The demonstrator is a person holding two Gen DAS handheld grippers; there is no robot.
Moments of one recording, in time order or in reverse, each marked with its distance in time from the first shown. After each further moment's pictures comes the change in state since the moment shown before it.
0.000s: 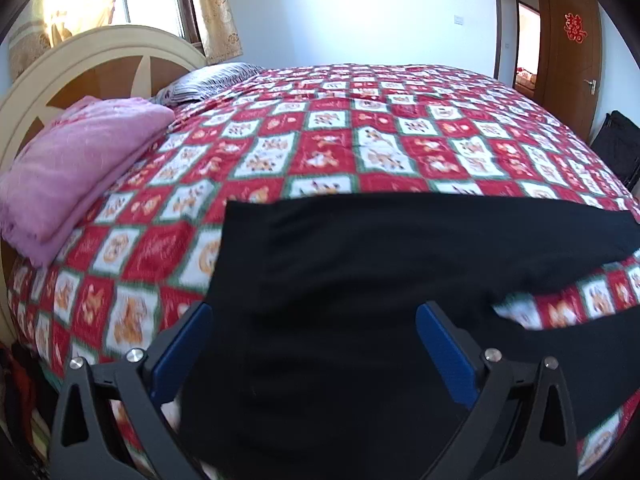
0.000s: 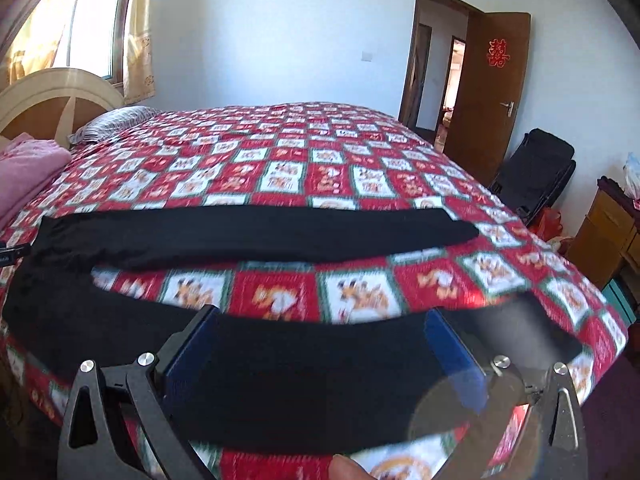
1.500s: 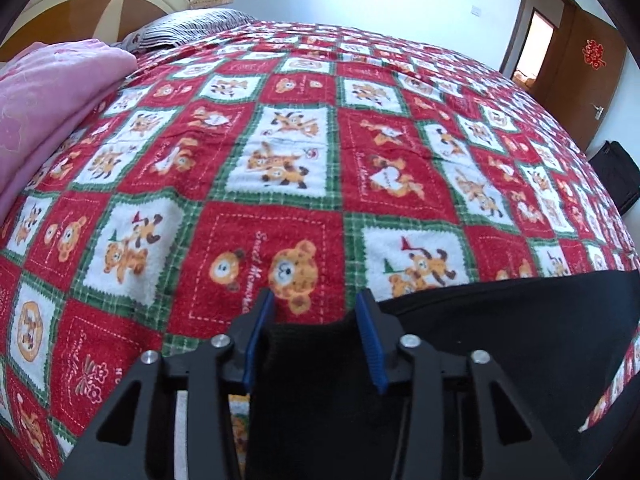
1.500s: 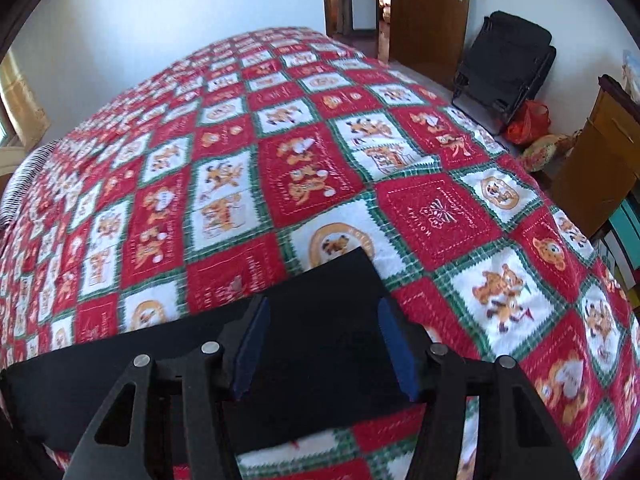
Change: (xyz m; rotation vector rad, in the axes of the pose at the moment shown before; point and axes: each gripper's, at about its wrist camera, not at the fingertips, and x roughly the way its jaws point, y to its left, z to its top) left arm 0.165 0.081 0.073 -0.099 0.164 -0.188; right arm 0.253 -0.189 0.124 0.296 0.380 -0.078
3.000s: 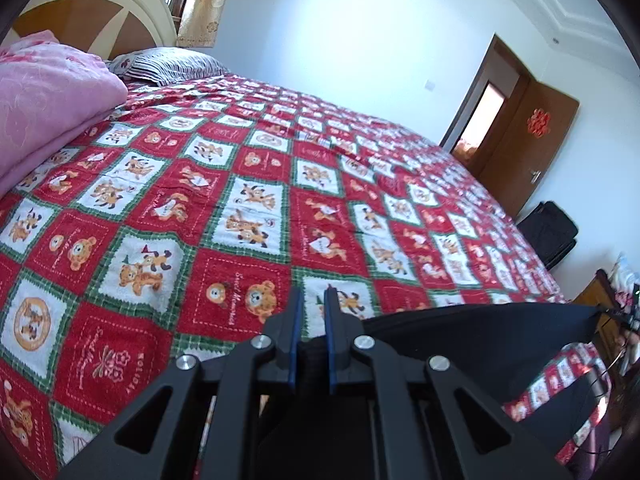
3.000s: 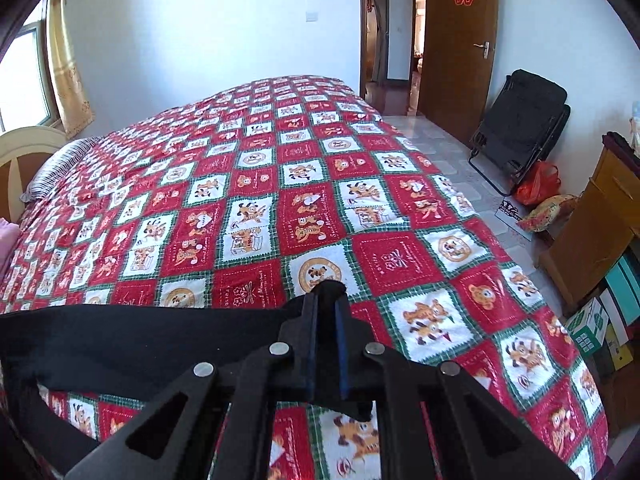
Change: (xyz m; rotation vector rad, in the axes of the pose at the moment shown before) left arm -0.086 0.031 -0.012 -0.090 -0.236 -0.304; right arm -0.118 -0.029 -0.030 -0.109 -0.222 0.082
